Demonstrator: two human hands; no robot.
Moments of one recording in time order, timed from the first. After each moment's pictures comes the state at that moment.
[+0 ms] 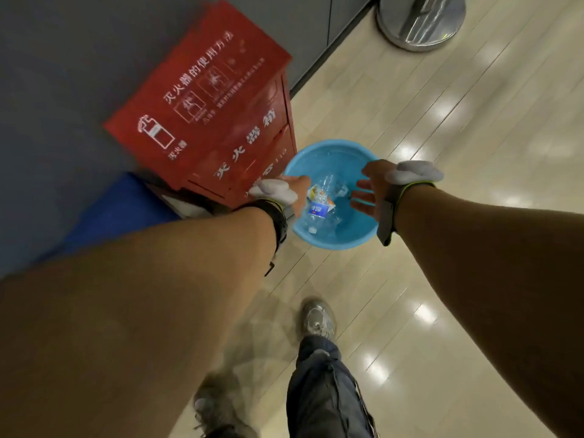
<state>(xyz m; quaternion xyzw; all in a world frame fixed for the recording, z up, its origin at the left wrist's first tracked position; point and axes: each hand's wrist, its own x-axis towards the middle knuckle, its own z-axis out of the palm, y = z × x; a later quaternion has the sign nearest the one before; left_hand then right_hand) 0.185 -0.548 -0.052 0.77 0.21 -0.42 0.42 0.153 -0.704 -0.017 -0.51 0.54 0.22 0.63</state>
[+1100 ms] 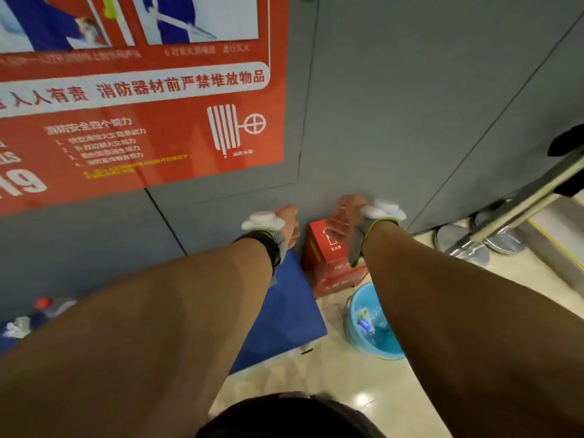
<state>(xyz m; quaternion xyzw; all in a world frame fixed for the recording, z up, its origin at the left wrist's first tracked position) 0.040 -0.231 0.373 0.61 0.36 -0.09 0.70 0.085 -0.360 0.390 -0.65 0.25 0.23 0.68</state>
